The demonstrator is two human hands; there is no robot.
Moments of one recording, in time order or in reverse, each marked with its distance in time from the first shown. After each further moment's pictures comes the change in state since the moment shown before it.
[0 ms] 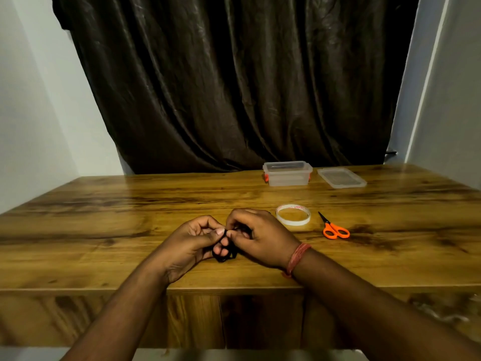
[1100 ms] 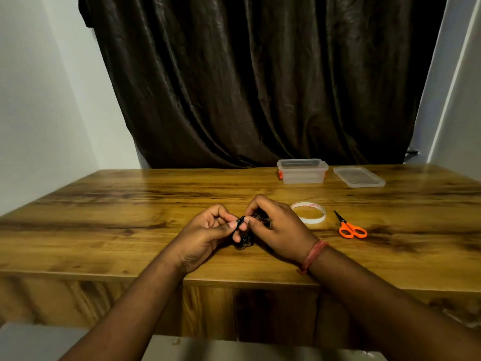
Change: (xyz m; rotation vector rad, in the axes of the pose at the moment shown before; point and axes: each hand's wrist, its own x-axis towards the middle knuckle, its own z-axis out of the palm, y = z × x) left_hand 0.004 -0.007 -0.012 -0.062 -0.123 0.173; right_hand 0.000 0.001 -0.002 0.086 0.098 0.023
